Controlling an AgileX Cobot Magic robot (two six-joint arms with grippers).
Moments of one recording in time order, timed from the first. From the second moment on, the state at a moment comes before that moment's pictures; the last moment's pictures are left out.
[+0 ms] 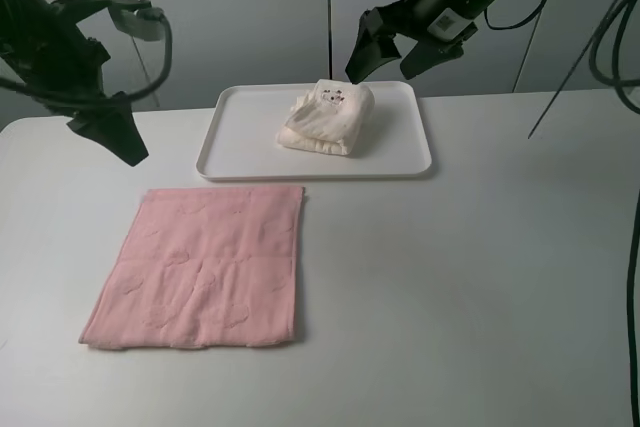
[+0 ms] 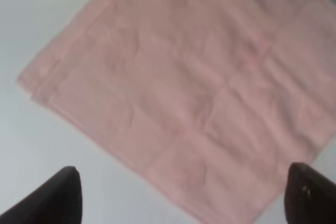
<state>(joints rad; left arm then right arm) -0.17 1.70 -1.31 -0.20 1.15 0.71 0.31 1.89 -1.51 0.55 0.94 -0.53</state>
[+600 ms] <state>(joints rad) -0.17 1.66 -0.95 -0.10 0.98 1.20 0.86 1.83 -1.41 0.22 0.95 -0.66</state>
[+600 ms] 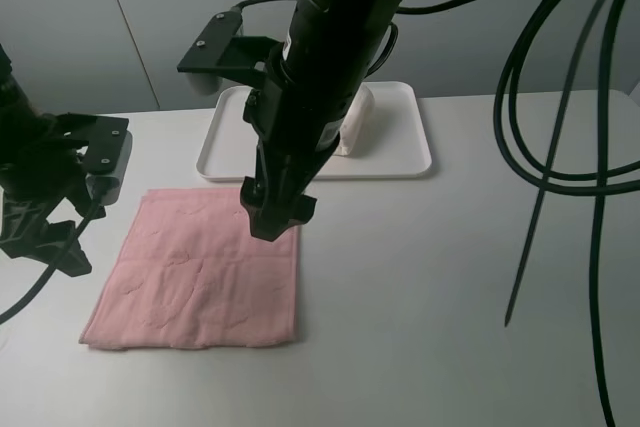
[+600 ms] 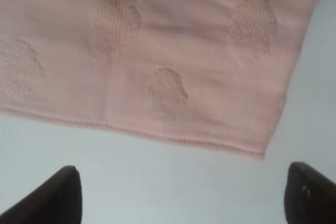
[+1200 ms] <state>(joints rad) -0.23 1.66 -0.62 -0.01 0.67 1.30 1.06 2.03 -1.41 0.17 0.93 -0.63</state>
